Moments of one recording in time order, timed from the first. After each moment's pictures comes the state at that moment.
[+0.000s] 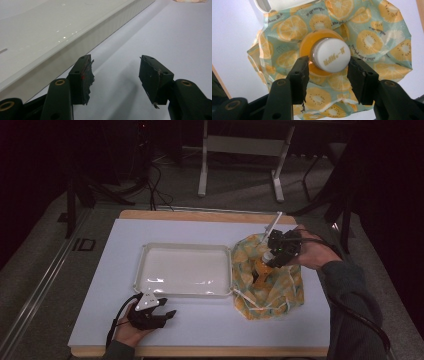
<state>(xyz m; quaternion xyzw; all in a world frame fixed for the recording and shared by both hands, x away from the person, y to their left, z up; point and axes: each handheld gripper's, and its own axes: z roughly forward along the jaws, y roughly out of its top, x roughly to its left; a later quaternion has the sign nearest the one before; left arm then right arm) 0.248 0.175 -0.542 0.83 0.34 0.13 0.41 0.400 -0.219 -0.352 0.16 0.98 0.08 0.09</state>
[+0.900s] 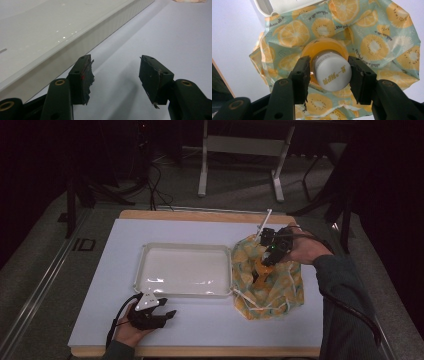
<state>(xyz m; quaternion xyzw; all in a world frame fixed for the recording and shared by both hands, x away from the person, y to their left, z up) 0.248 0.175 -0.542 0.83 0.34 0.13 0.41 0.413 -0.202 -0.356 0.16 0.98 0.06 0.07</state>
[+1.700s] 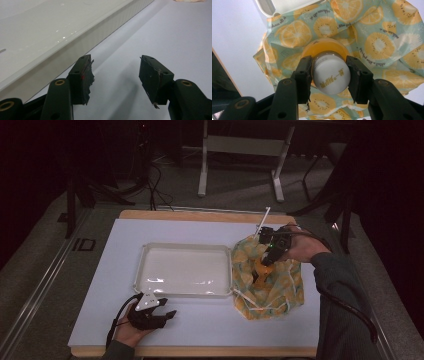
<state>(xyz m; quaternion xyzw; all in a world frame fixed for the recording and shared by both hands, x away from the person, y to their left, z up) 0.248 0.175 -0.542 0.83 0.34 0.13 0.41 0.420 -0.200 -0.357 0.18 0.98 0.05 0.04</state>
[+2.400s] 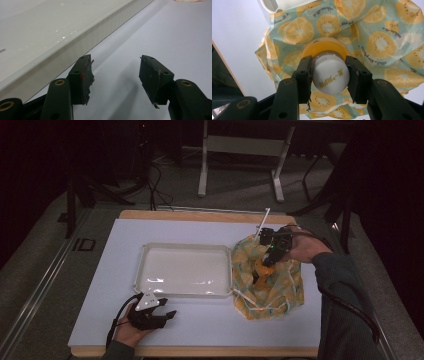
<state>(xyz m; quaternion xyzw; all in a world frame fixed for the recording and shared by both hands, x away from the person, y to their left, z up) 0.248 0.175 -0.542 0.84 0.34 0.13 0.41 0.417 -0.200 -0.356 0.16 0.98 0.04 0.04</state>
